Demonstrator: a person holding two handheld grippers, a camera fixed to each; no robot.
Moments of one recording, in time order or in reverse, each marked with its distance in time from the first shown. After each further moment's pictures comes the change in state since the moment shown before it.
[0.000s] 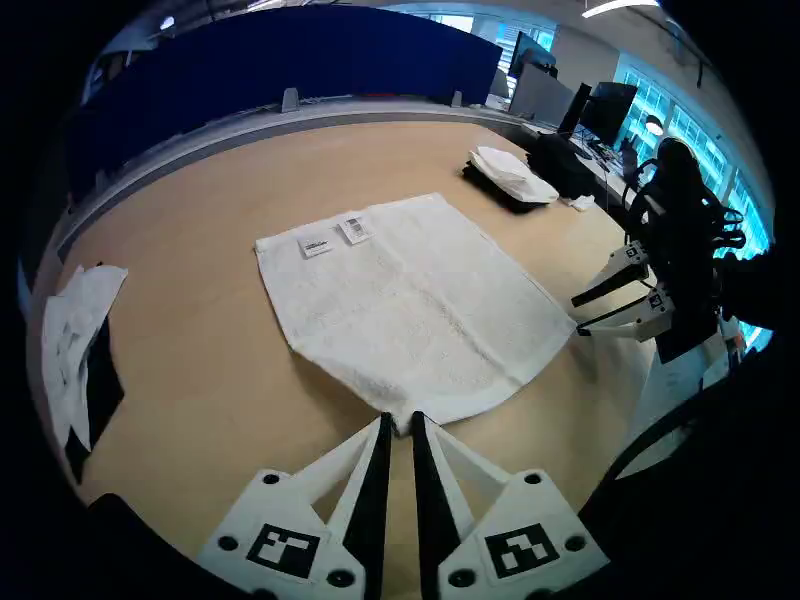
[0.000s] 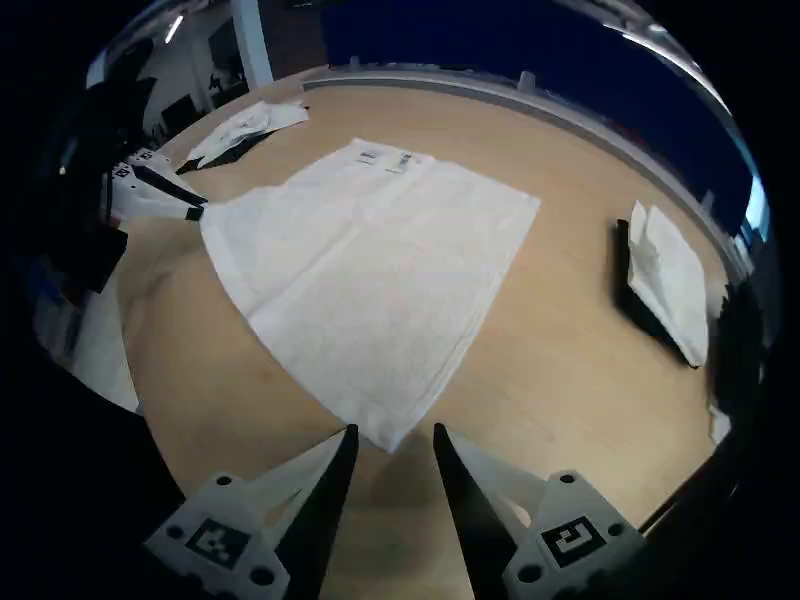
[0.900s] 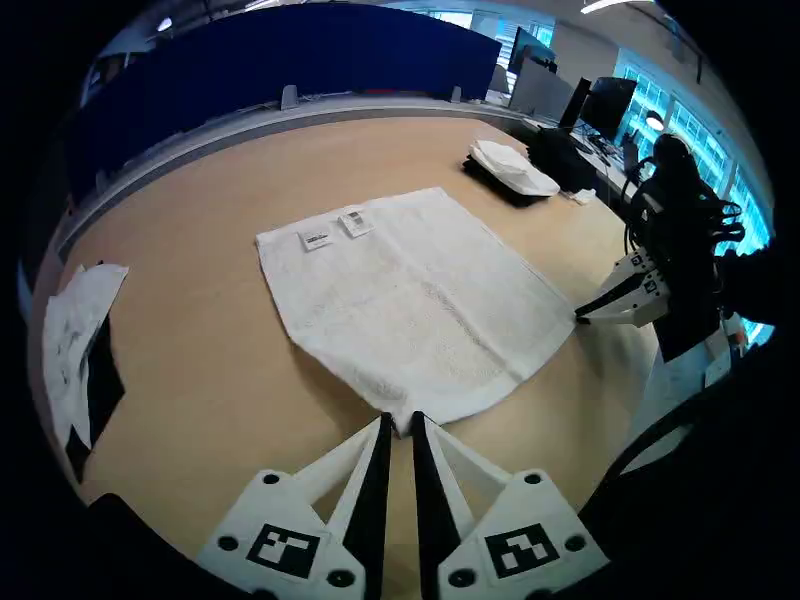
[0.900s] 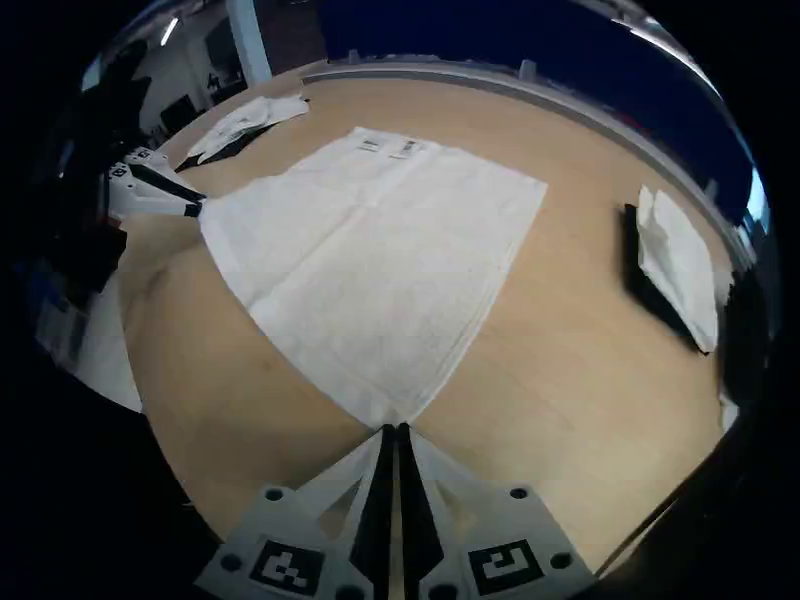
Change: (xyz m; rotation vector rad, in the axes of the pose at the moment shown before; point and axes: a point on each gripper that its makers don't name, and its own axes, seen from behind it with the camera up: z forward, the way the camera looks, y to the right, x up) left arm -0.007 0.001 0.003 0.010 -0.010 0.009; right arm -0.007 -0.007 0.003 0.023 -0.014 0.024
